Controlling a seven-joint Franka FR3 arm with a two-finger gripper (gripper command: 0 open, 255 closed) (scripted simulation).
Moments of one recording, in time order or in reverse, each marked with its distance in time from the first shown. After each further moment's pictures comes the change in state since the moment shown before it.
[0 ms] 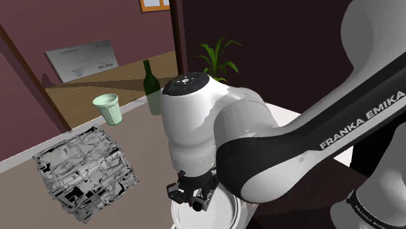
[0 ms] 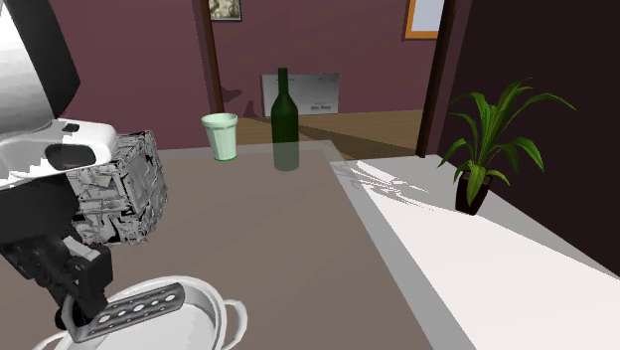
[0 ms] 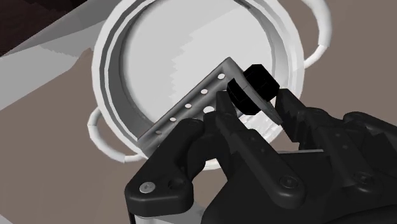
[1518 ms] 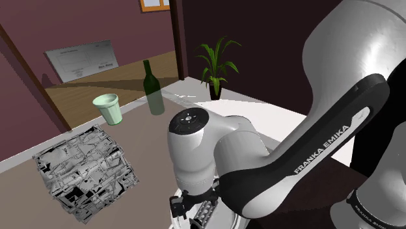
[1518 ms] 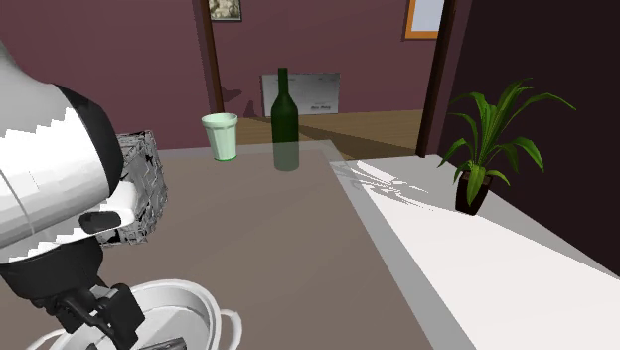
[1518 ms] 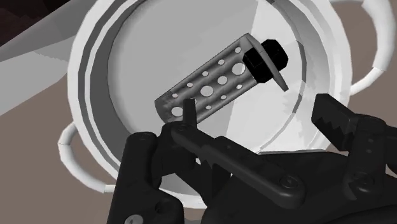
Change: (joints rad) arm 0.020 0.142 -0.024 -0.048 -0.133 0.149 0.098
